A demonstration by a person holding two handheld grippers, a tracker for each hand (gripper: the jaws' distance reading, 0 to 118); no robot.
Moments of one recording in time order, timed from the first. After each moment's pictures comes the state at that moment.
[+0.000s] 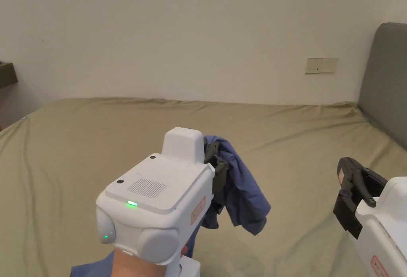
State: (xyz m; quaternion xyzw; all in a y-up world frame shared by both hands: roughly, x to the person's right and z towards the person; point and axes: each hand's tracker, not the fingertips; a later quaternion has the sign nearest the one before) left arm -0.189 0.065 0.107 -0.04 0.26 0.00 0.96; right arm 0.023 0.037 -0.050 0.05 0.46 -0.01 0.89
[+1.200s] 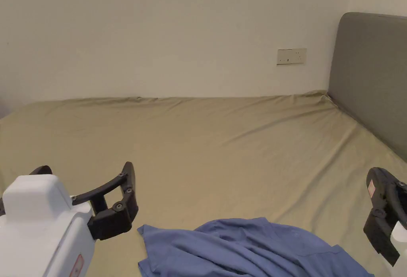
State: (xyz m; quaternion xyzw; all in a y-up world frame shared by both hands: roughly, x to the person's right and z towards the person) left arm -0.146 0.038 0.245 0.05 0.46 -0.03 0.89; right arm 0.098 0.014 -0.047 0.07 0.42 -0.01 0.90
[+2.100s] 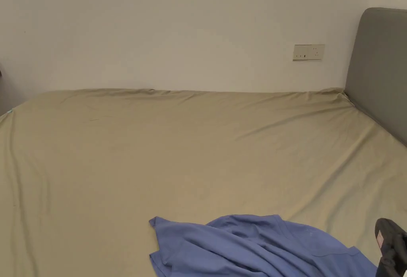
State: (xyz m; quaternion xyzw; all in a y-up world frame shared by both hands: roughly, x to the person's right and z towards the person) left arm -0.212 -0.177 0.178 -0.46 0.31 0.27 0.79; right arm 0.095 -0.038 -0.054 -0.03 0.43 0.04 0.90
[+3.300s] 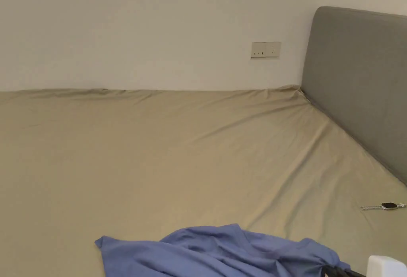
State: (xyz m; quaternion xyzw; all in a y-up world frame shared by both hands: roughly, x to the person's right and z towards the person) left arm -0.210 -0.065 0.215 -0.25 0.32 0.30 0.86; right arm 0.087 -0.093 -0.170 -0.29 0.47 0.02 0.83
